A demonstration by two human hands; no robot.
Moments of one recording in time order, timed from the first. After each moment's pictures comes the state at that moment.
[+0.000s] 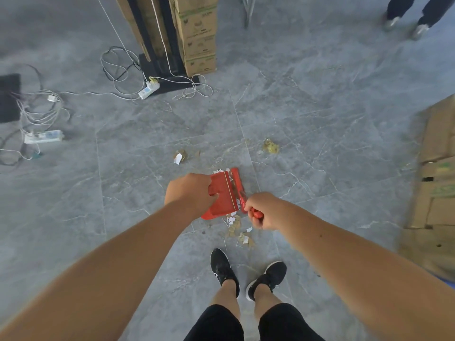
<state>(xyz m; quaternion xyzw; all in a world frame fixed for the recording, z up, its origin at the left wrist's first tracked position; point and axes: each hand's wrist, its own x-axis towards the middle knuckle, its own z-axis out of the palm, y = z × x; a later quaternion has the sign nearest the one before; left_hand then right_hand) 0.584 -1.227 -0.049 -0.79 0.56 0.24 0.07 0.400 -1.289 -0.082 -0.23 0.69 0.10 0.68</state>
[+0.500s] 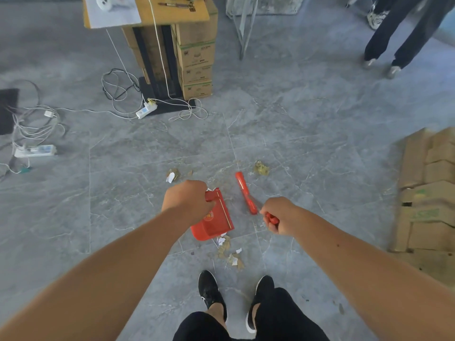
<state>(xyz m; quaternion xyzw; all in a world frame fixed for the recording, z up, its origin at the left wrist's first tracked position) 0.587 -1.255 -0.018 -0.80 0.55 0.25 0.04 0.368 -1.337 -0.037 -0.27 0.74 0.06 0.62</state>
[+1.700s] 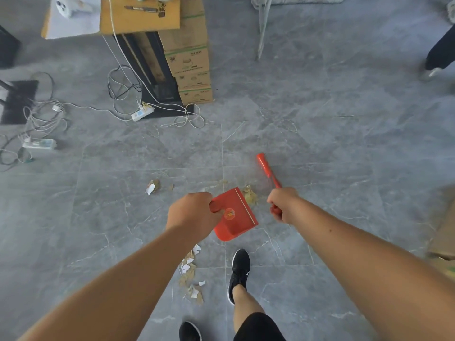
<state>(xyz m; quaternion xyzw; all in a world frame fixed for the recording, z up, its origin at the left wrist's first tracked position) 0.393 -1.579 -0.052 -0.88 0.41 0.25 0.02 0.236 -1.739 -0.125 -0.34 0.72 0.08 0.60</state>
